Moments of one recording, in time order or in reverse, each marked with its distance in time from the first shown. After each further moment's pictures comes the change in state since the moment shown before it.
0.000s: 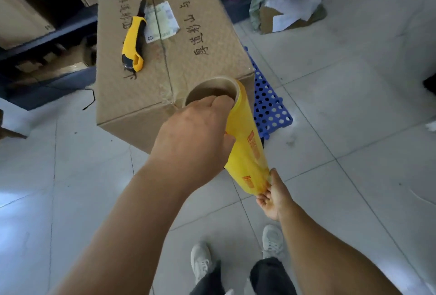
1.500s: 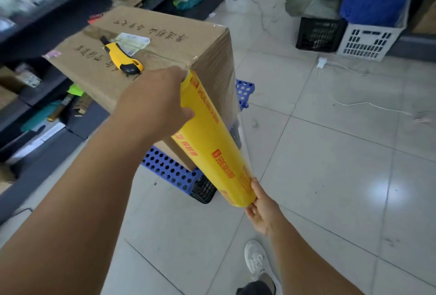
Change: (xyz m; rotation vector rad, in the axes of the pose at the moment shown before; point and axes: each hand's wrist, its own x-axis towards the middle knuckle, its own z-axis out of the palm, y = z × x) left_hand -0.059 -0.170 -0.036 0.109 -0.001 0.471; right_hand -0.041 0.237 0.142 0.574 0.045 -0.331
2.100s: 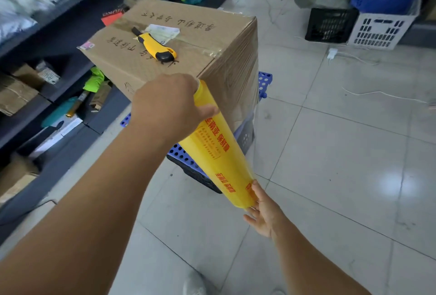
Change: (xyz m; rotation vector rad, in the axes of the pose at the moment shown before) left_hand -0.050 -0.050 -0.008 0.079 0.022 -0.007; right_hand -0.027 0.079 0.031 -0.087 -0.030 0.095
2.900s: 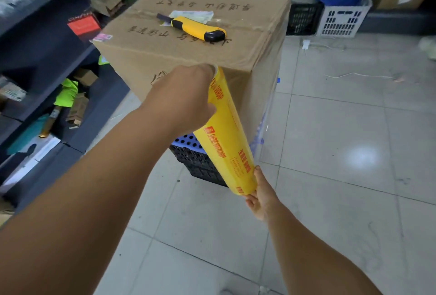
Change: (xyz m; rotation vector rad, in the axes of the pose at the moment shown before) left_hand -0.001 -0.175 0.022 -0.134 -0.045 0.402; right_hand 0.033 0.090 0.168 0.190 0.265 -0.130
